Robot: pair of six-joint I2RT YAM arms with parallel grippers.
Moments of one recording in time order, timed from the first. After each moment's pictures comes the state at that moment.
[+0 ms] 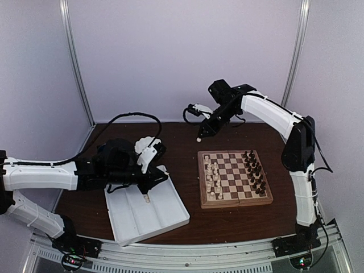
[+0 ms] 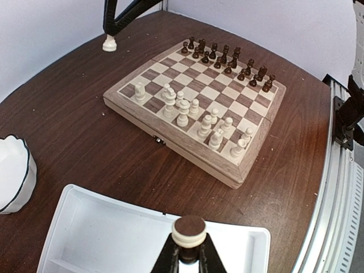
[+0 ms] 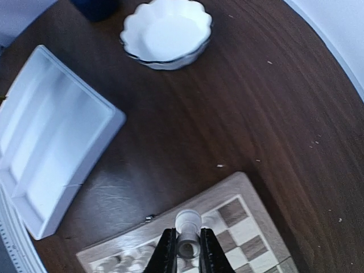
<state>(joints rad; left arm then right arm) -0.97 1.27 0.77 -0.03 0.08 -0.09 0.58 2.18 2.21 -1.08 -0.37 -0.35</state>
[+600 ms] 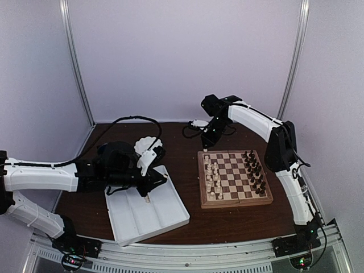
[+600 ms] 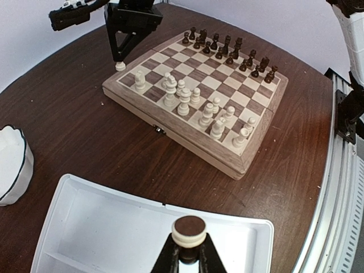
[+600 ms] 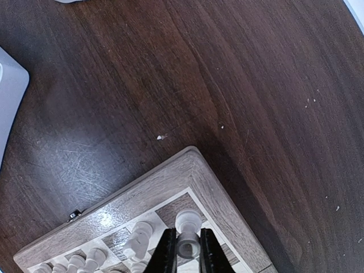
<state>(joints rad) -0.97 1.27 0.74 -0.03 0.08 -0.09 0.55 2.46 2.41 -1.19 -0.13 -0.41</state>
